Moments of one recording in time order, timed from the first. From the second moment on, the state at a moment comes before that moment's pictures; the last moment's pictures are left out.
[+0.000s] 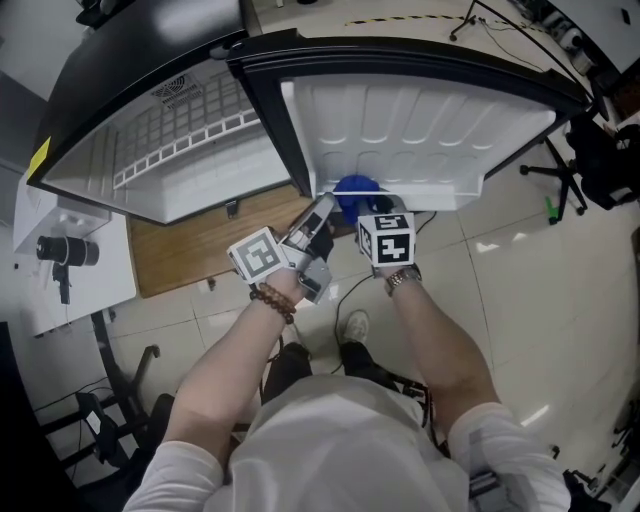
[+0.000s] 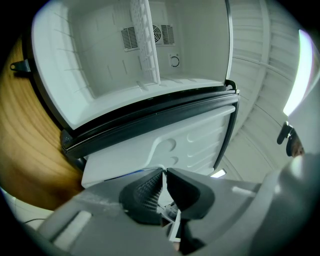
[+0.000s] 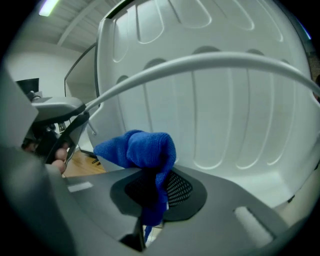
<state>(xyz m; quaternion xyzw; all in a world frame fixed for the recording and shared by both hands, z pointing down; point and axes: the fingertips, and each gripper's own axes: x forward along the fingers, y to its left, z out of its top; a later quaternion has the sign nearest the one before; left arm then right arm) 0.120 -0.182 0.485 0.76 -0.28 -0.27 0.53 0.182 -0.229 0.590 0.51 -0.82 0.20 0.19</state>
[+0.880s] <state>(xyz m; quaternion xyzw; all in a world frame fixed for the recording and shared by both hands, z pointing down) 0.118 -0.182 0.482 0.76 -0.29 -0.27 0.52 0.337 -0.228 0.596 0.64 -0.71 0.20 0.22</state>
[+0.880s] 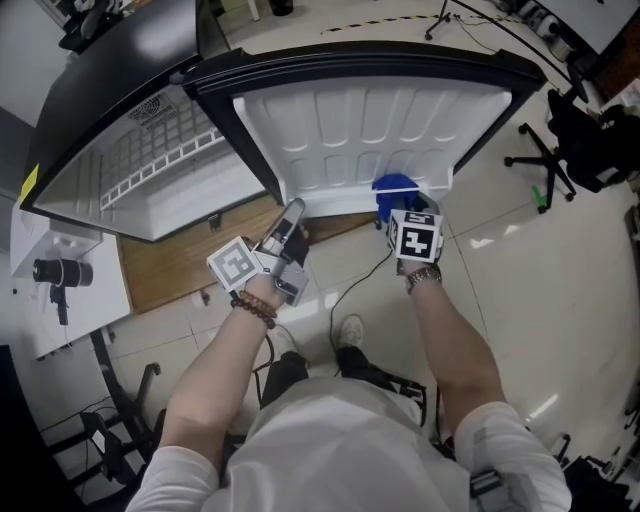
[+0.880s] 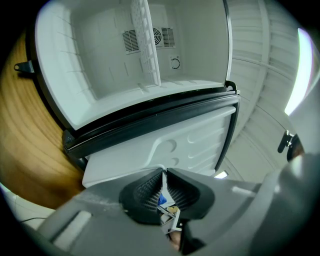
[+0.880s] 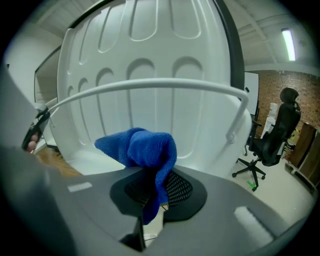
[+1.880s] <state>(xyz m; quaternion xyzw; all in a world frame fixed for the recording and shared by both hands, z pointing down) 0.118 -0.184 0.482 0.76 -0.28 -0.26 0.52 0.402 -0.188 0.600 0.76 -0.56 0.28 0.17</state>
